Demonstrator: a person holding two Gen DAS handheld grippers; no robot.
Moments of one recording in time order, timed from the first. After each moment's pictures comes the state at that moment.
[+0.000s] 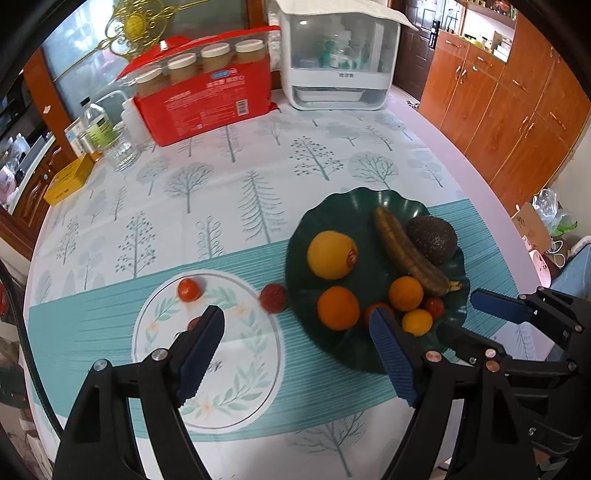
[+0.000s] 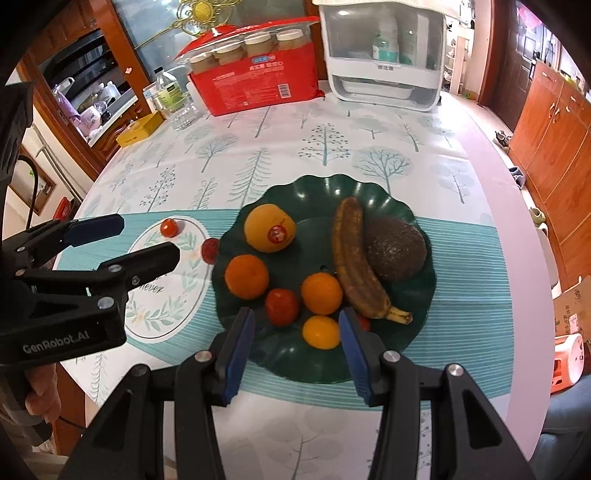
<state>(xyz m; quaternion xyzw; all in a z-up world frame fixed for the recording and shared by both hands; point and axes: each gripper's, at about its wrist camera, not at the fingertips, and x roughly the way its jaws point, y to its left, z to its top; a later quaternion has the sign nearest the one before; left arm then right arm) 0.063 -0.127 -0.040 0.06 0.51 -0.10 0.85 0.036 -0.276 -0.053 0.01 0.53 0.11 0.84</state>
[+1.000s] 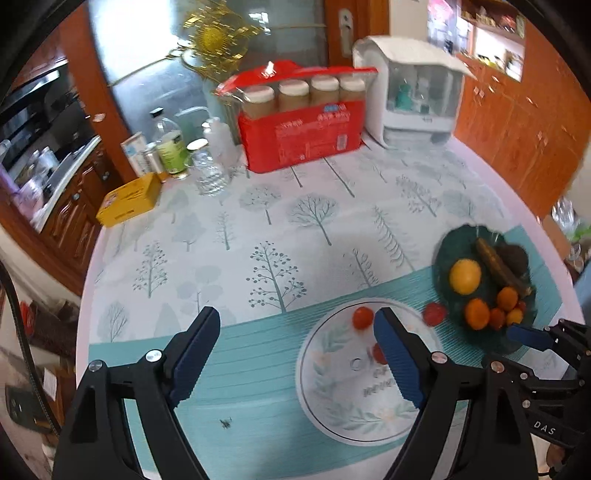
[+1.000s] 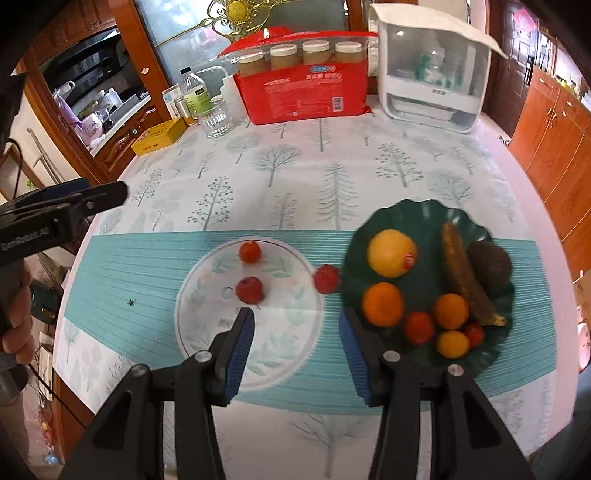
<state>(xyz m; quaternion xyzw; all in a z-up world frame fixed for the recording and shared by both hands) 0.109 0.068 -0.006 0.09 0.47 -0.09 0.88 0.050 -0.124 -0.053 0.04 0.52 0.09 0.85</state>
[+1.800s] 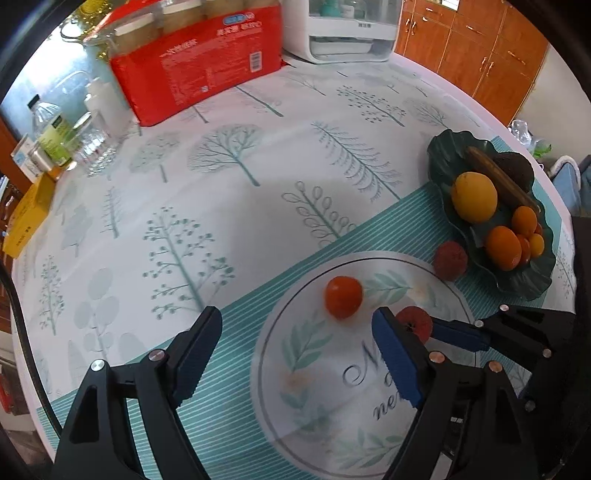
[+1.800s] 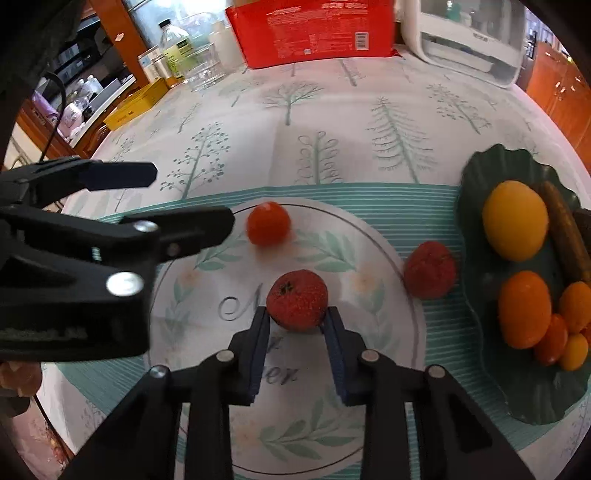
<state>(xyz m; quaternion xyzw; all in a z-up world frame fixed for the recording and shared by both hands) 0.165 0.021 -0.136 0.14 0.54 -0.22 0.80 0.094 -0.075 -0.162 0.05 0.55 0.06 0.83</state>
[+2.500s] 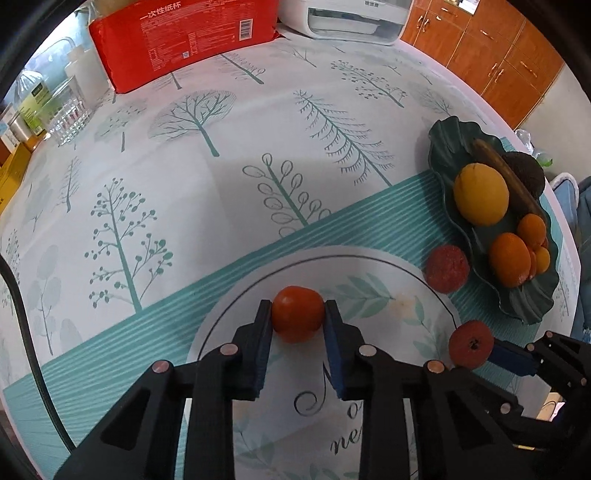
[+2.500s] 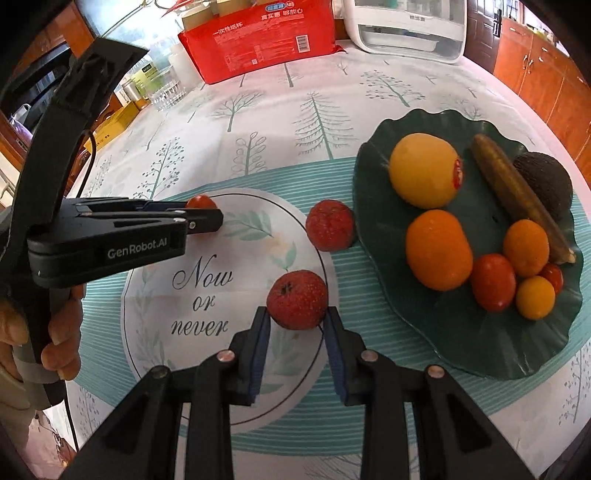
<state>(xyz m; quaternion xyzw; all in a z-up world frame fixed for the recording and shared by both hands) 0.165 -0.007 -0.171 0.10 0.57 -0.22 0.78 0.061 -0.124 -0.154 0.08 0.55 0.03 0.83</state>
